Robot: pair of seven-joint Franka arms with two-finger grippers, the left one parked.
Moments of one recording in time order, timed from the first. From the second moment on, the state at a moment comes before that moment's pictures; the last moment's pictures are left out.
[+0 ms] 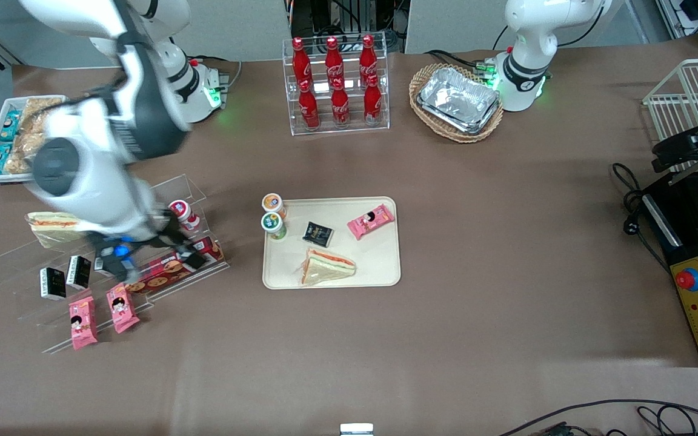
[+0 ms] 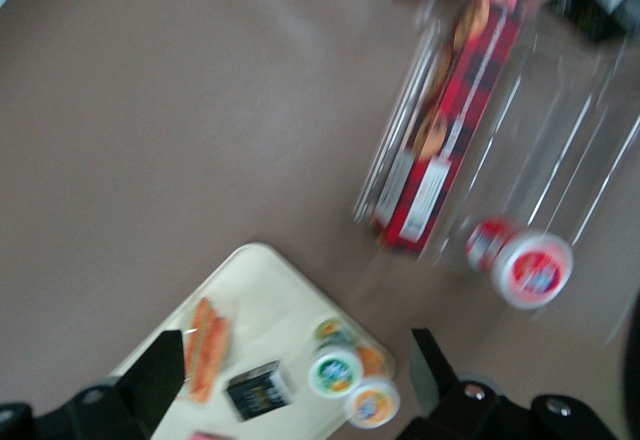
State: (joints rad) arm 0.50 0.26 -0.27 -1.57 0.12 1.80 1.00
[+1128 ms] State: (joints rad) arm 0.19 -0.02 -0.29 -1.72 0.03 1.71 -0.11
